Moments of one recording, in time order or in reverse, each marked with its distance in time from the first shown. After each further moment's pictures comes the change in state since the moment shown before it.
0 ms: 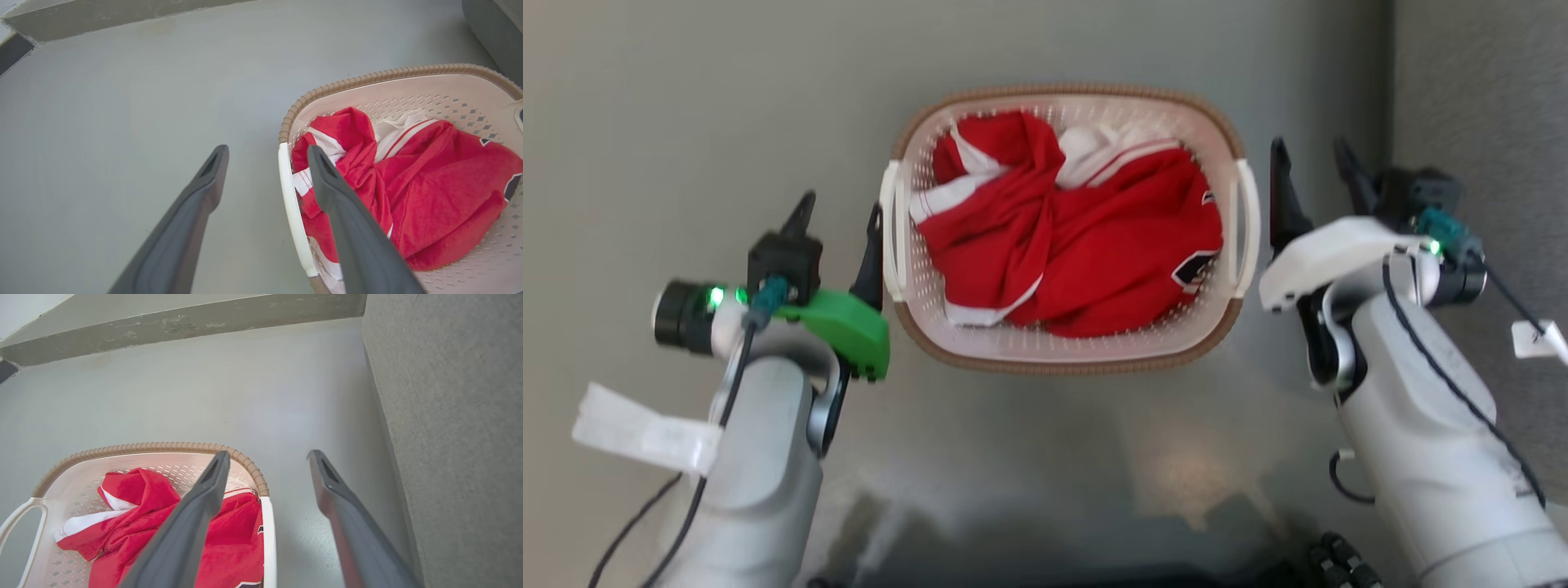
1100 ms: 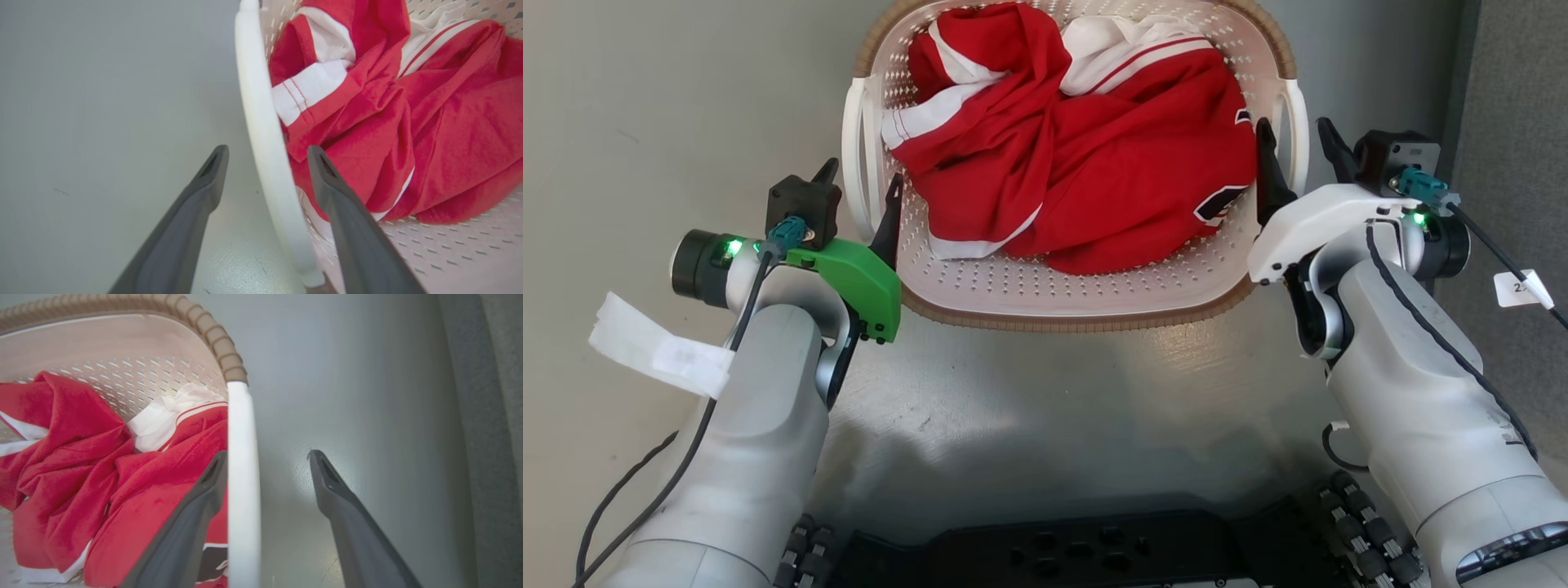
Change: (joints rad) left arm -0.202 -0.008 -0.133 0.258 -0.109 -0.041 -0.014; right arm -0.146 -0.004 0.086 0.204 0.085 0.000 -0.020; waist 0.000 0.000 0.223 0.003
